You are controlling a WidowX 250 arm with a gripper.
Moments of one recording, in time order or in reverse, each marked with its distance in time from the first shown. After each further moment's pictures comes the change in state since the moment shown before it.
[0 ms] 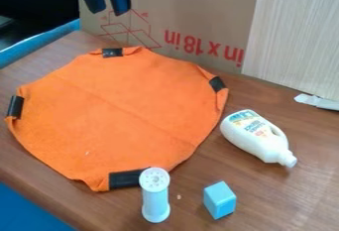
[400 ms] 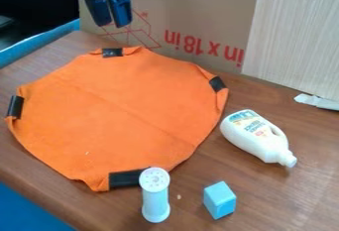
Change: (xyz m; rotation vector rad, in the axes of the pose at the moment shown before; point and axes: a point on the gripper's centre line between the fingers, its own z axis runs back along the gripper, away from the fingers) arm -0.001 0.022 -0.020 -0.086 0.053 -0.076
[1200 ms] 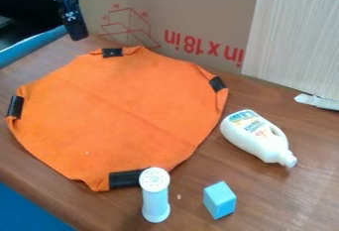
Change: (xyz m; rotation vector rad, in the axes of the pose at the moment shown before) arm -0.024 0.067 -0.008 0.123 -0.105 -0.468
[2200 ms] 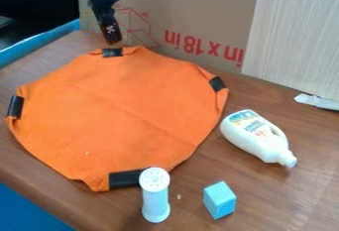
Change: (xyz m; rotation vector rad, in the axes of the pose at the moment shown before) arm 0.049 0.033 -0.044 0.219 -0.031 -0.012
